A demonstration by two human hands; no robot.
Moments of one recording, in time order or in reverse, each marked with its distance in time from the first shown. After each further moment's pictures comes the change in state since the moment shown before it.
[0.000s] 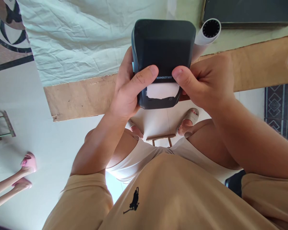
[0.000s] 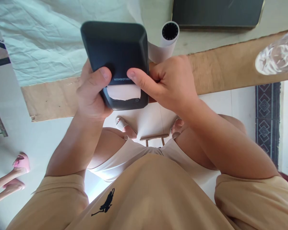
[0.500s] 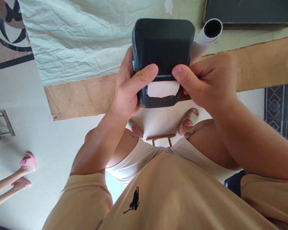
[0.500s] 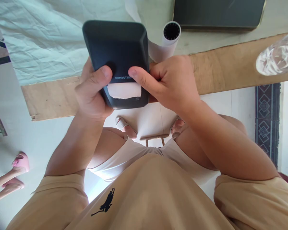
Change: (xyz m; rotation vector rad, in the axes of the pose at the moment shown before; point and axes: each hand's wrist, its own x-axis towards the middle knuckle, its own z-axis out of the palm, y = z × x) left_hand 0.002 -0.001 -0.009 0.025 -0.092 -0.007; right_hand 0.001 0.002 0.002 0.059 -0.010 0.028
